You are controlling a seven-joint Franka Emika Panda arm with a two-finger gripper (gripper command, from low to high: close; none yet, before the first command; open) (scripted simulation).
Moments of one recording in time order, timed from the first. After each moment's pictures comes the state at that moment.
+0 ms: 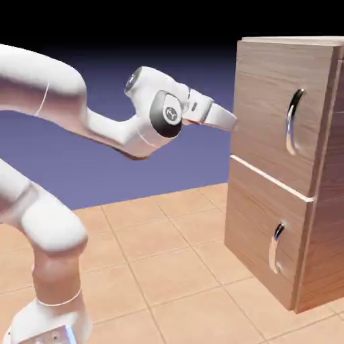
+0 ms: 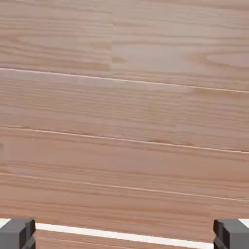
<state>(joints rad) 0.34 -0.70 -0.38 -2.61 -1.03 3.02 1.51</state>
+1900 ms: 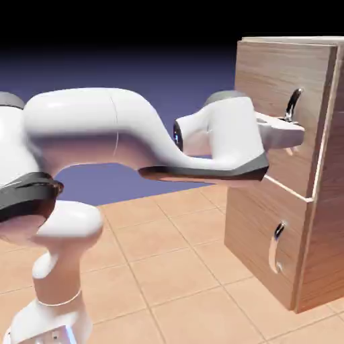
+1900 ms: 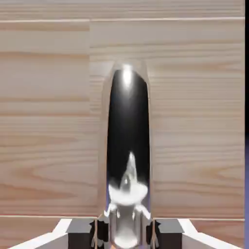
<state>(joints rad) 0.93 -0.83 -1.03 -2.25 -2.79 2.88 2.89</state>
